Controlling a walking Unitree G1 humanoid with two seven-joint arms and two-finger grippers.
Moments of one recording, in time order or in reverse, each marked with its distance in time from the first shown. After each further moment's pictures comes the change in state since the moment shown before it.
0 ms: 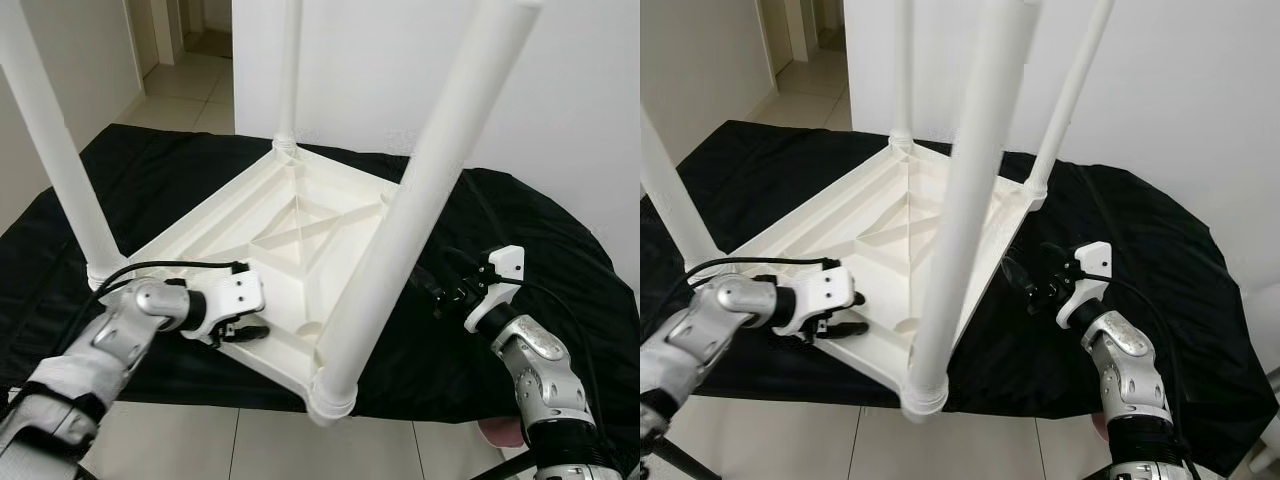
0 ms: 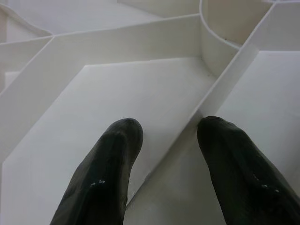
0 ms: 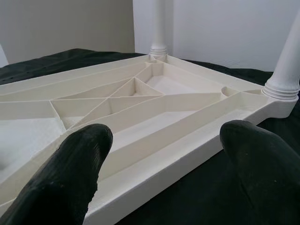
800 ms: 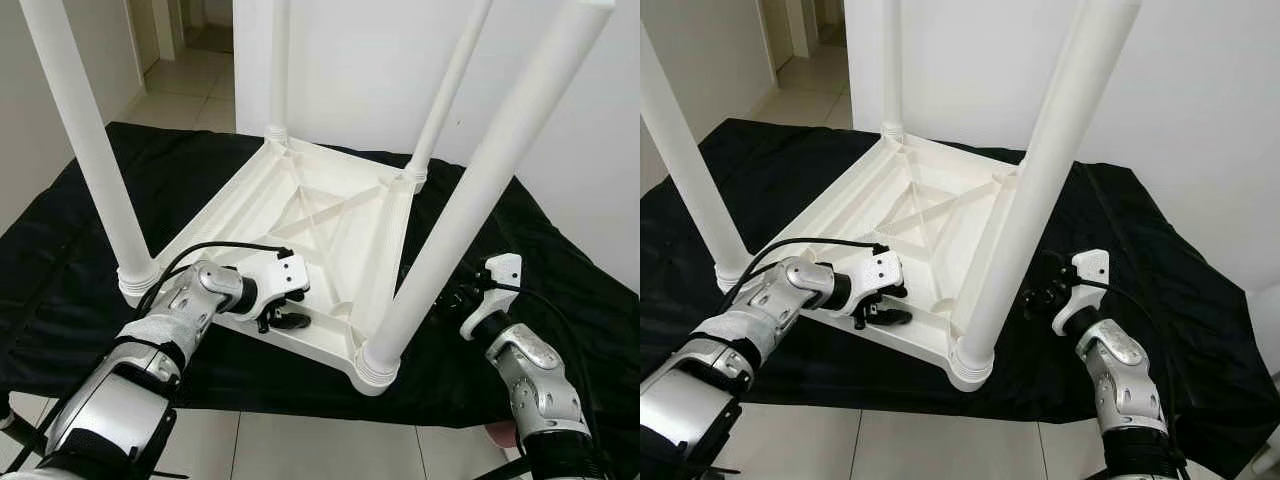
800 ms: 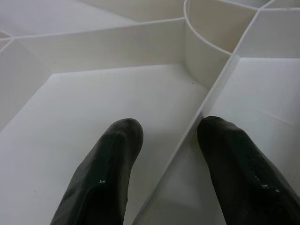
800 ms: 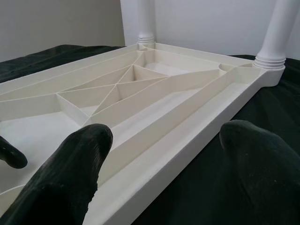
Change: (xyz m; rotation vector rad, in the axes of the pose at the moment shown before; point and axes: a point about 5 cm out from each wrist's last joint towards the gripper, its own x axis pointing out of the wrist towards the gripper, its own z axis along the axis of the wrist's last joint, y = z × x) left arm 0.046 0.020 0.016 -0.107 -0.019 -0.041; right arm -0.004 0.007 -0.008 0.035 0.013 -0.059
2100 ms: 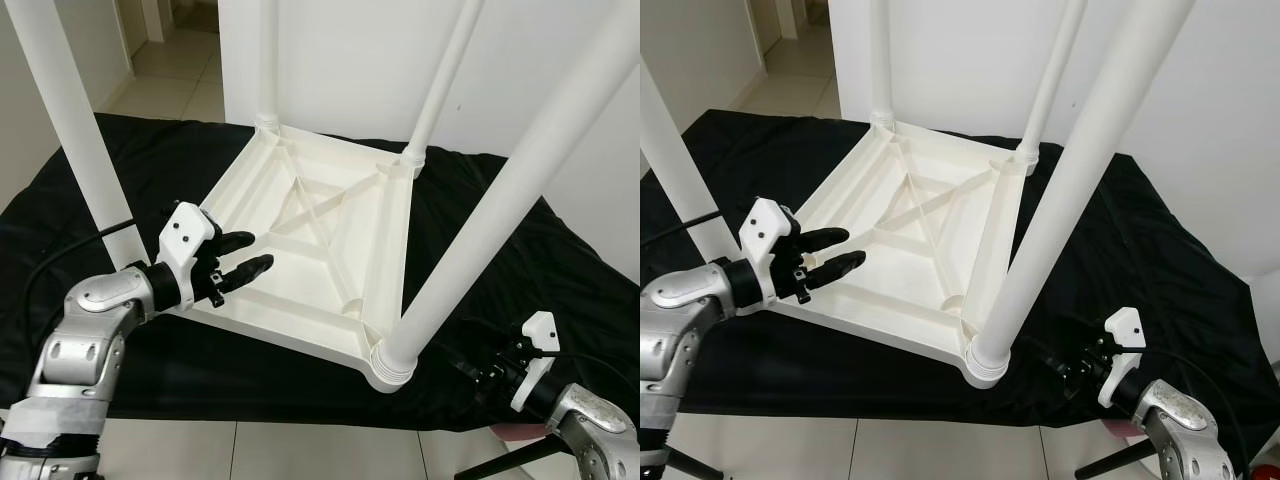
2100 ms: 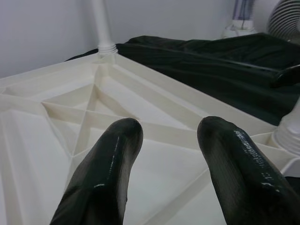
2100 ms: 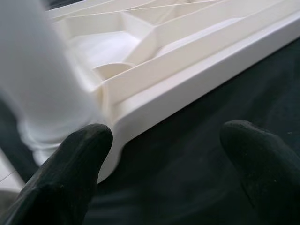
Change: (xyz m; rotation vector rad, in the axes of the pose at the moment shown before) left arm -0.121 -0.031 0.029 -0.200 -0.477 0.345; right arm -0.087 0.002 -0.011 -0.034 0.227 0.312
